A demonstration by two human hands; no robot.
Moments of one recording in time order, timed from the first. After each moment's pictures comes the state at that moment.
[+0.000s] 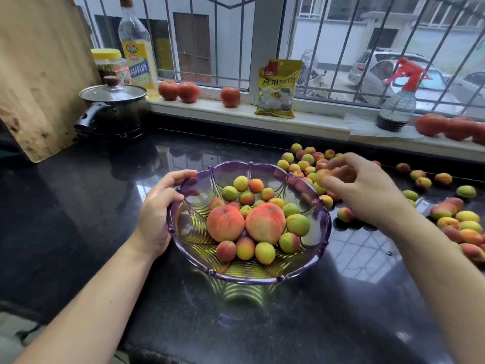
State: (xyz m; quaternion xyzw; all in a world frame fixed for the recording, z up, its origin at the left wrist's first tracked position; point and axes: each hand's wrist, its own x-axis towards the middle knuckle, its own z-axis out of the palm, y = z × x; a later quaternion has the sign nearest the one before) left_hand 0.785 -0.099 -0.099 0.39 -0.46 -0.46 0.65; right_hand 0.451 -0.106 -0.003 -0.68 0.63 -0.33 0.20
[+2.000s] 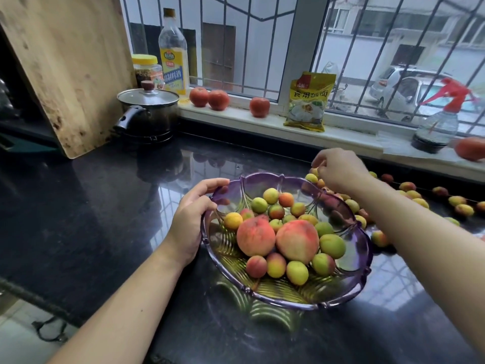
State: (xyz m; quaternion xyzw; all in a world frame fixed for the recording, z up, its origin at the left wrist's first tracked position) left_hand 0.786 -0.102 -0.100 0.41 -0.44 -0.47 0.65; right_hand 0.519 -0.230 -0.010 -0.75 0.64 -0.14 0.01
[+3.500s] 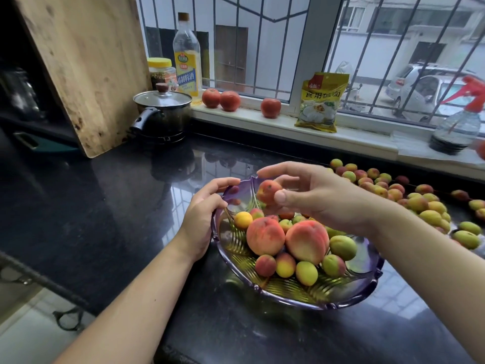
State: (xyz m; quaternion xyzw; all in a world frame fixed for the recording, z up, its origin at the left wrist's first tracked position) left_hand 0.785 -0.099 -0.094 0.41 -0.45 -0.46 0.65; right_hand 0.560 -0.130 0.009 -0.73 0.29 -0.22 0.58
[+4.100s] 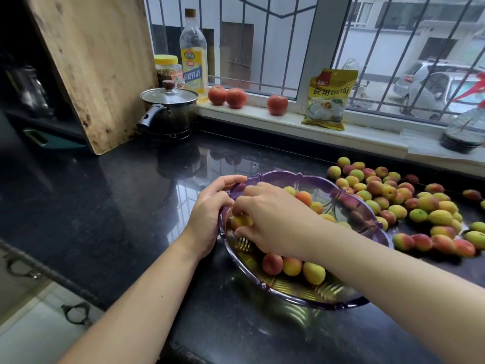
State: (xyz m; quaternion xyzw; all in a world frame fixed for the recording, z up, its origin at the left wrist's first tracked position) left_hand 0.788 -0.098 -0.093 0.44 -0.45 -0.46 0.63; right_hand 0.631 -0.104 -0.022 -0.95 0.30 -0.10 -0.04
